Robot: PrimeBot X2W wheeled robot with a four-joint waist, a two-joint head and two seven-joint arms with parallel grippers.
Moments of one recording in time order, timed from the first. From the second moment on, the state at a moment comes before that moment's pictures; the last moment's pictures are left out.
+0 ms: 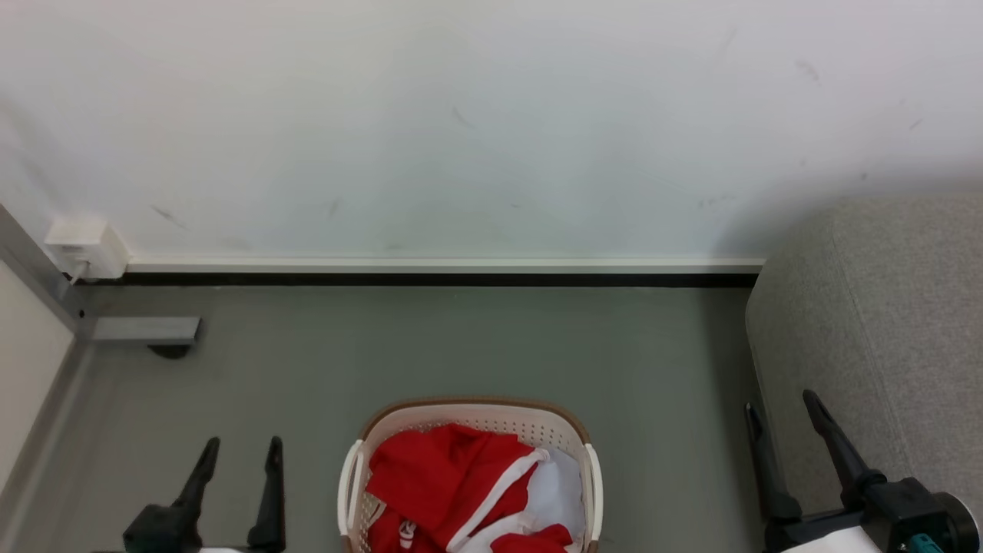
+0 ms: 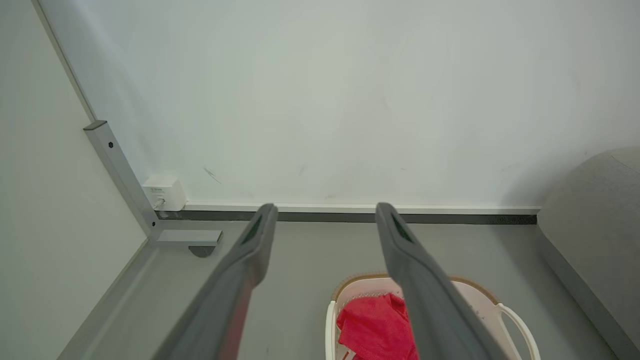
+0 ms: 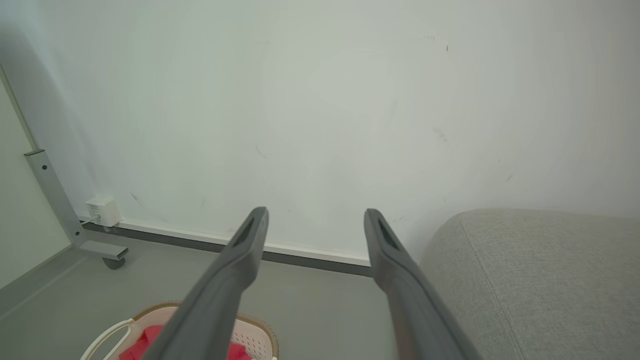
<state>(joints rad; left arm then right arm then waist) -0.02 0.09 0.08 0.25 -0.04 -0.08 -0.26 -0.07 -0.05 0.09 0.21 0.15 0.13 -0.26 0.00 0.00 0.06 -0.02</state>
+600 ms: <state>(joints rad) -0.49 0.08 -0.14 0.59 0.07 -0.11 -0.13 -0.31 -0.05 0.12 0.15 0.15 0.13 -0.26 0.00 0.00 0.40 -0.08</state>
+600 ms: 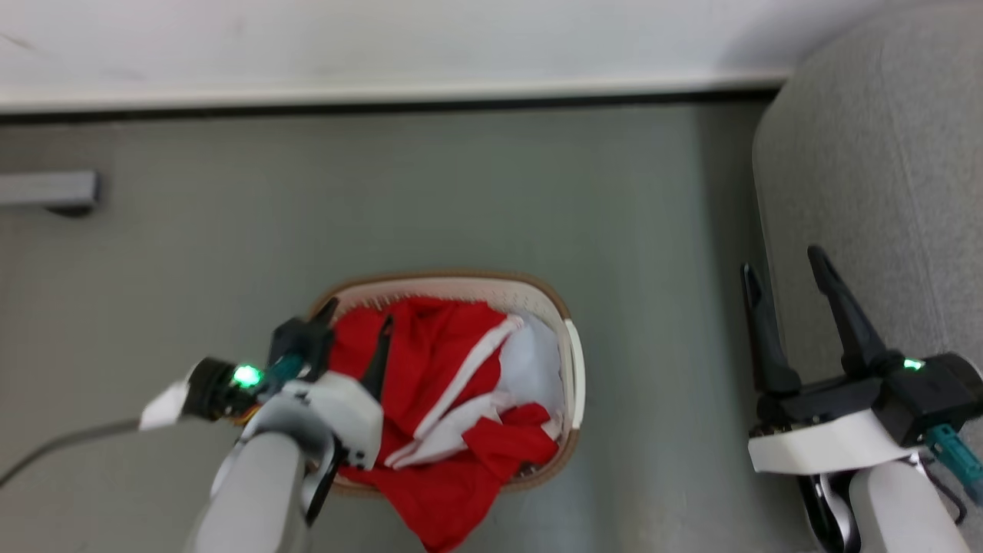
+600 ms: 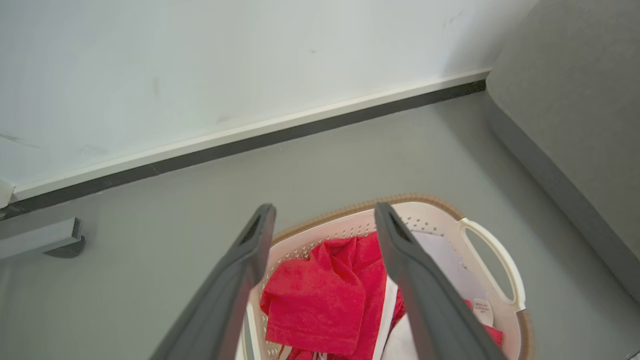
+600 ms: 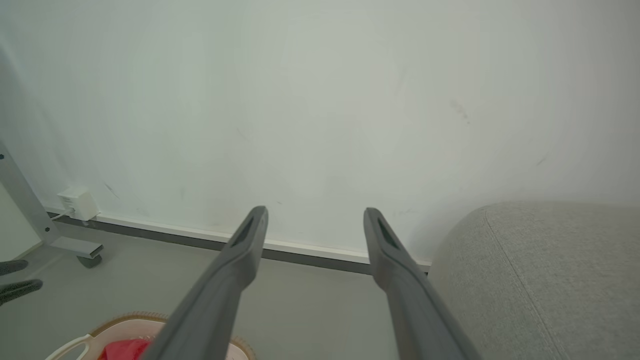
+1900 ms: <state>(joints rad) -0.98 0.23 -0.18 1.10 0.11 0.03 0.26 -0.48 -0.05 0.28 0.01 0.38 0.13 -0.26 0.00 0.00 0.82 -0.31</state>
